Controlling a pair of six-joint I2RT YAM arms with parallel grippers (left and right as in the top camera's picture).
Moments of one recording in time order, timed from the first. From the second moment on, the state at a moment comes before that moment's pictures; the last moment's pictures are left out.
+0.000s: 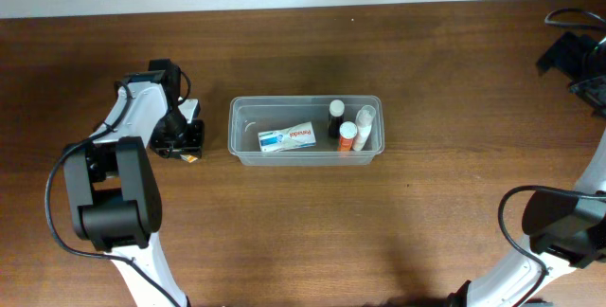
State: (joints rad) left arm 0.05 2.12 1.52 -1.05 0.01 0.08; right arm -0.44 1.98 2.36 -1.69 0.03 0.40
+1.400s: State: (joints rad) left arm -0.23 2.12 2.19 -1.52 0.04 0.07; right arm -0.44 1.98 2.36 -1.69 0.03 0.40
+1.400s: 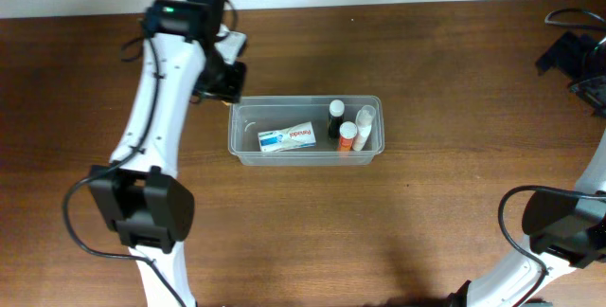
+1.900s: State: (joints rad) left arm -0.35 2.12 2.18 -1.56 -0.08 0.05; right arm -0.44 1.98 2.36 -1.69 0.03 0.40
